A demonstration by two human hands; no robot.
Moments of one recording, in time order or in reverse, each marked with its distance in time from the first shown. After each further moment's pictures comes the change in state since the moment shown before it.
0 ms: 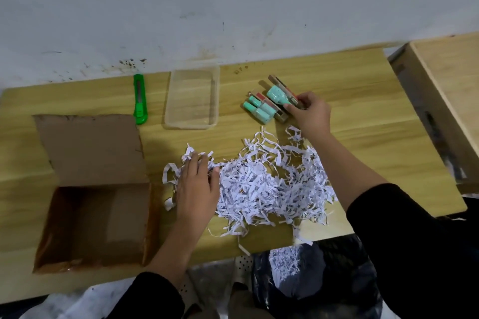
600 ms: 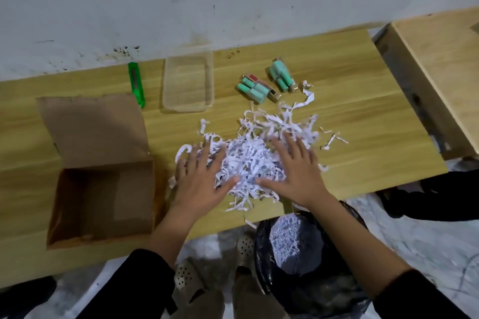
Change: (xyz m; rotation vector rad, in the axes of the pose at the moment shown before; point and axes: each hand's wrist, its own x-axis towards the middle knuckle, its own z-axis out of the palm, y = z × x) left_hand -0.030 -0.017 -0.009 0.276 -0.252 0.275; right_hand -0.163 0.063 -0.007 -0.672 -0.373 -0.331
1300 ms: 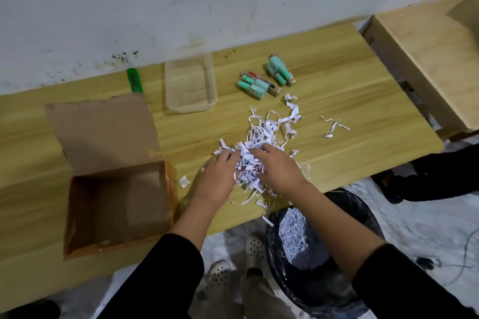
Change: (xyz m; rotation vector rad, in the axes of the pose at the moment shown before) left_hand 0.011 0.009 -0.005 -0.053 0.006 0.184; right_hand 0.011 -0.059 0.017 0.017 -0.012 -0.080
